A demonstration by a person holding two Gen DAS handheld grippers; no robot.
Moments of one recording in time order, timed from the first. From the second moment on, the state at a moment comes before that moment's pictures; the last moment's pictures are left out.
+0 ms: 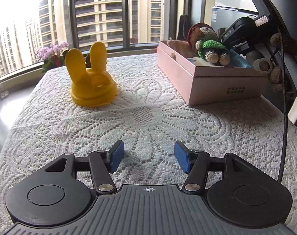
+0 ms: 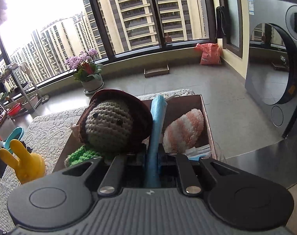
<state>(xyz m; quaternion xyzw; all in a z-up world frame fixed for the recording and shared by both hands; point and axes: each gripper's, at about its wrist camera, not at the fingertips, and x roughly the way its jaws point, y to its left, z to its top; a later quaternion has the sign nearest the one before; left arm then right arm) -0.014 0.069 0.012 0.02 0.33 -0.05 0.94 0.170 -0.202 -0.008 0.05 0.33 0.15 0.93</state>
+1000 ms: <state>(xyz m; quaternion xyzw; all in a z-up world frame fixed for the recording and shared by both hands) 0.102 0.068 0.055 -0.12 0.34 -0.10 0.93 0.063 -0.214 -0.010 0.01 0.30 0.19 0.93</state>
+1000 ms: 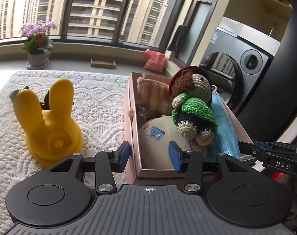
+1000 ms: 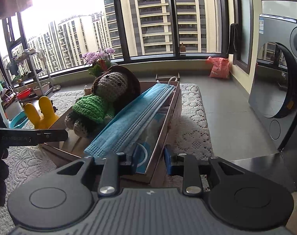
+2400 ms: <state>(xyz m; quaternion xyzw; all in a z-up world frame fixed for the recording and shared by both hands) 0.003 0.221 0.034 -0.24 0.19 0.06 0.95 0.078 -0.067 0.049 -0.08 0.24 0.33 0.91</state>
